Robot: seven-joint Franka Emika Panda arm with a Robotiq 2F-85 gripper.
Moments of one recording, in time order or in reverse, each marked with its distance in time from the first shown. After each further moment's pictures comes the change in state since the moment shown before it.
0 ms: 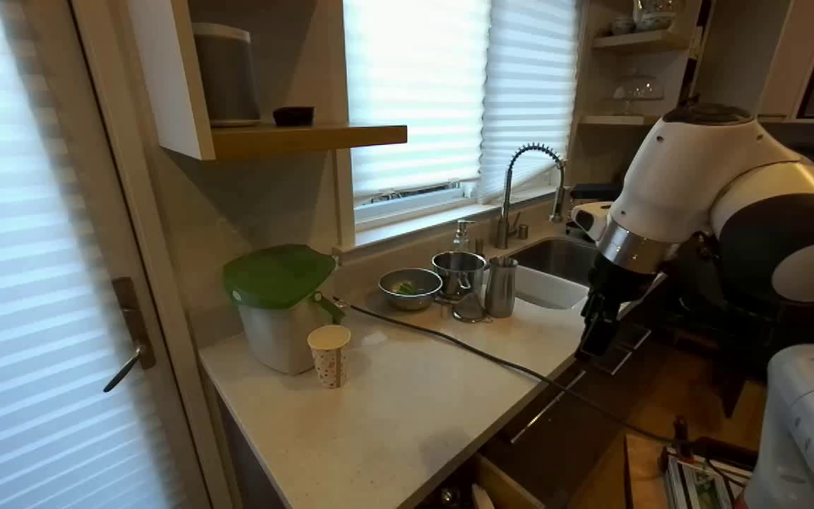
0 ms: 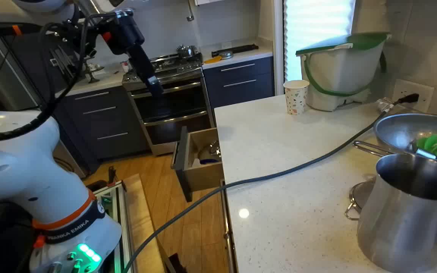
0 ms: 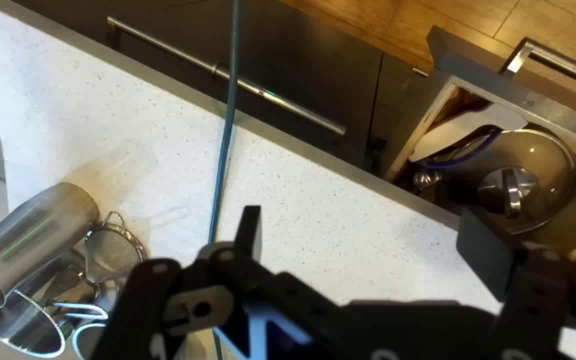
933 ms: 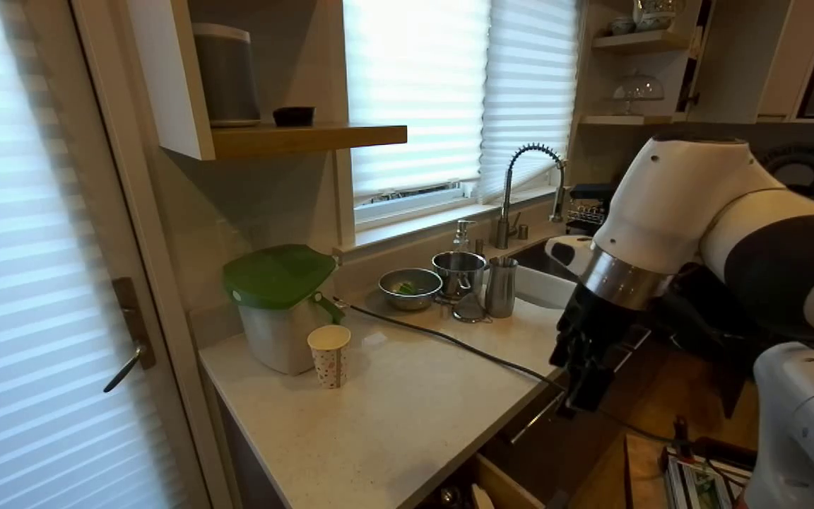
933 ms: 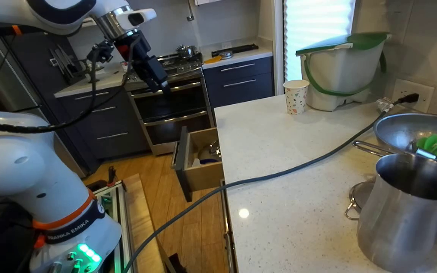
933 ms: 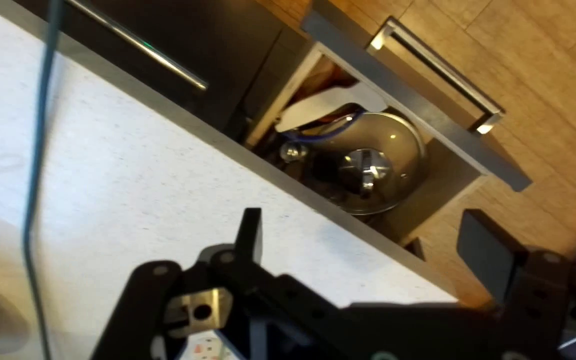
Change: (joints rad) arm 0.192 0.104 0.013 -0.023 0.183 0.168 -0.054
